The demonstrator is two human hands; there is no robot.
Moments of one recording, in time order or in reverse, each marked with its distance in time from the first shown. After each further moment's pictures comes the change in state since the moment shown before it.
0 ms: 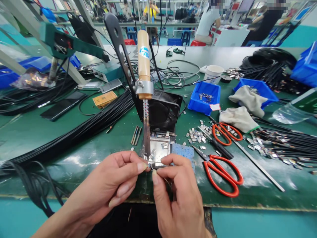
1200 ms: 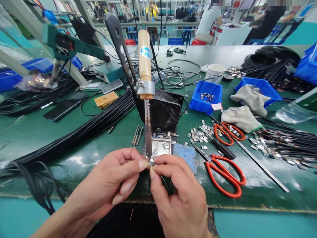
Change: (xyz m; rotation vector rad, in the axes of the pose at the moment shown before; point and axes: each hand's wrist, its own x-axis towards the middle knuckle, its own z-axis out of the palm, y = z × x) left_hand 0.001 0.004 0.001 -0.006 -0.005 0.026; right_hand 0.012 -0.005 0.005 -0.006 0.033 -0.067
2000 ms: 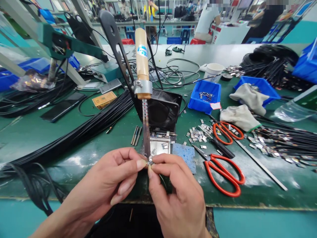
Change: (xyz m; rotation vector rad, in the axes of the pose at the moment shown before) left_hand 0.000 0.002 -0.002 0.011 -0.009 0.018; right_hand 0.004 -0.001 0.001 0.015 -0.001 -0.026
